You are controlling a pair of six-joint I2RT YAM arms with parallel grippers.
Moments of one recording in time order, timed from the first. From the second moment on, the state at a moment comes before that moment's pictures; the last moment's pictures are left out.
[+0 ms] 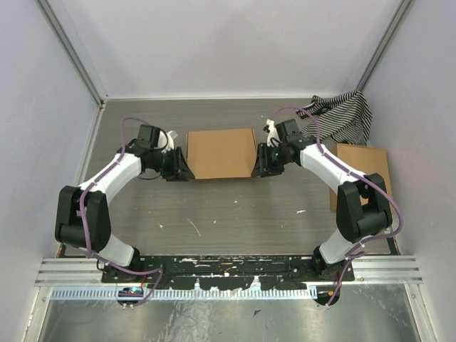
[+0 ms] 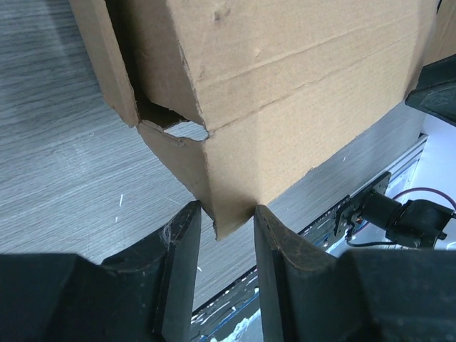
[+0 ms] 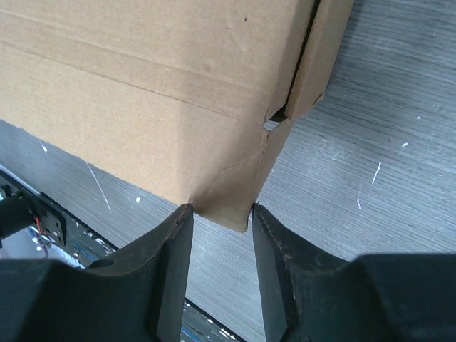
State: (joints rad) left arm -0.24 1.53 1.03 -0.53 0.58 -0.44; right arm 0.33 1.60 1.14 -0.56 -0.45 0.31
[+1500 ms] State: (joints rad) left arm -0.24 1.48 1.17 -0.66 0.43 -0.48; right arm 0.35 1.38 1.10 -0.48 -0.40 0.42
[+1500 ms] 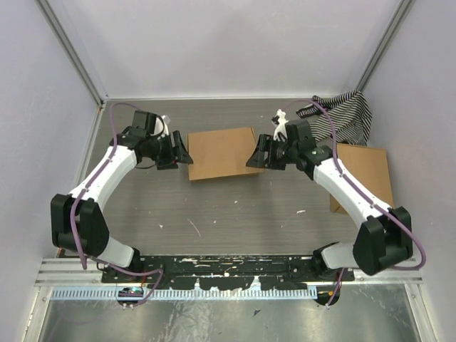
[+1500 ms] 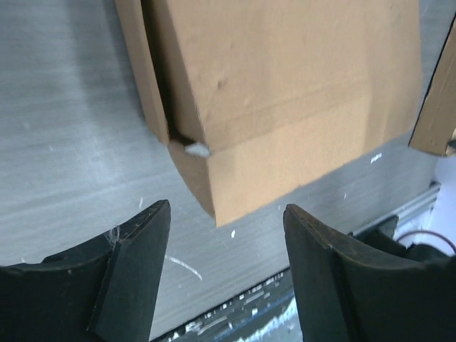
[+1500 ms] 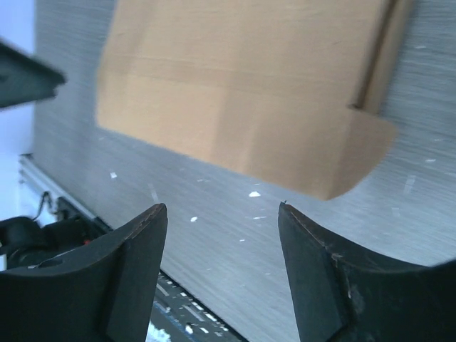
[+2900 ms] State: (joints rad) left arm -0.31 1.83 1.35 -0.40 0.34 -0.40; right arm 0.64 1.52 0.93 0.20 -0.20 0.84
